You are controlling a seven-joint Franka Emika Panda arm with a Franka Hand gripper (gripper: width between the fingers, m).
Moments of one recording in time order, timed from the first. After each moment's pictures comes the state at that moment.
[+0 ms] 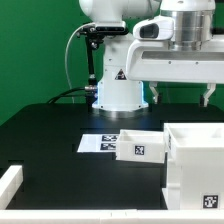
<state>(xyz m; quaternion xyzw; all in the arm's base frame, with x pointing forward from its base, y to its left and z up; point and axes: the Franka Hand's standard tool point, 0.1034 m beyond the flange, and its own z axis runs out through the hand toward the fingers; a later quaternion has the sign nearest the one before) 0.474 0.086 0.131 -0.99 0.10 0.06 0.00</state>
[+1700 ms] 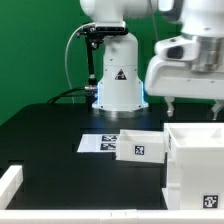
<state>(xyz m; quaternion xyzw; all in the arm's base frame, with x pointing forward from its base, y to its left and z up) 0.426 0.134 0.093 -1.00 -0.03 0.05 -0.04</state>
